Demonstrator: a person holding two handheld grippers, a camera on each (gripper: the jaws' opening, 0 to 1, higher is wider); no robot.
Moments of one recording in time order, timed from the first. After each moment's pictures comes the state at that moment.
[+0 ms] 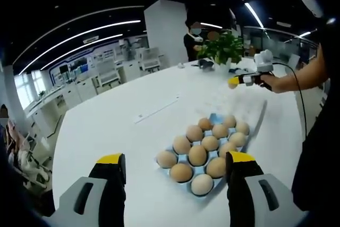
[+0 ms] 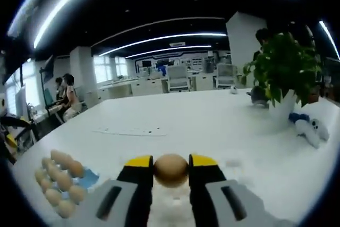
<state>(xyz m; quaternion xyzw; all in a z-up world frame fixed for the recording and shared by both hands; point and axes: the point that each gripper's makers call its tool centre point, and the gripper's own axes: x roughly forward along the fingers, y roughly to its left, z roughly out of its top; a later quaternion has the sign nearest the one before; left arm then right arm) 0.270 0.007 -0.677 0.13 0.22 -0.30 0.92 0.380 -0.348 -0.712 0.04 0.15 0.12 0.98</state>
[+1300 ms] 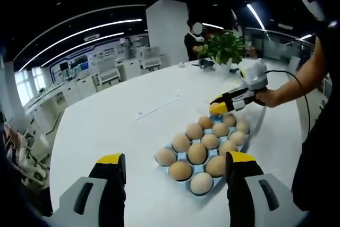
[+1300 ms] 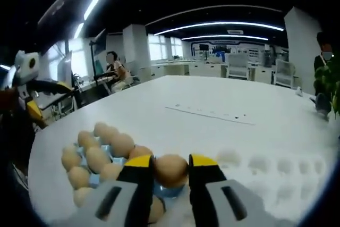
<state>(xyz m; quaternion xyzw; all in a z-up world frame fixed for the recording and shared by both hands) 0.270 0.008 -0.683 0.12 0.23 -0.30 0.92 0.364 -0.195 -0.759 -0.02 0.20 0.32 0.92</state>
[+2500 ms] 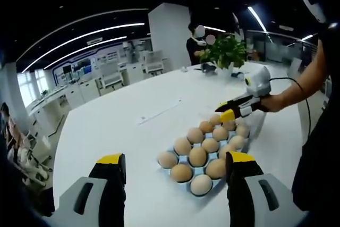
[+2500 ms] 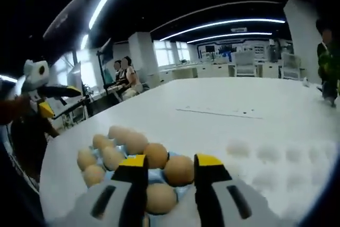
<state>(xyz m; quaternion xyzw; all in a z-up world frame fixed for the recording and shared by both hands) 0.262 0.011 -0.669 0.12 0.21 -0.29 0.93 0.339 -0.200 -0.741 0.04 0.16 0.35 0.92</state>
